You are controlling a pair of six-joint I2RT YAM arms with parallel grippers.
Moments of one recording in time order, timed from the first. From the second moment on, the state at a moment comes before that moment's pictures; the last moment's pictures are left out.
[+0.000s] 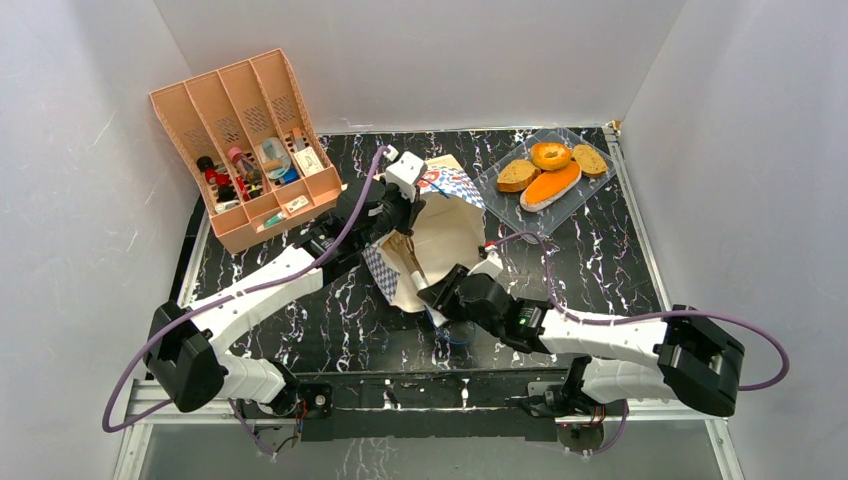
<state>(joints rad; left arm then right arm) -0.76 1.33 1.07 -0.02 -0.06 -0.01 1.06 1.16 0.50 0.15 0.34 1.25</state>
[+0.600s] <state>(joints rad) -0.80 1.31 1.04 -0.01 -0.05 0.00 1.06 1.35 0.61 0.21 0.31 1.28</state>
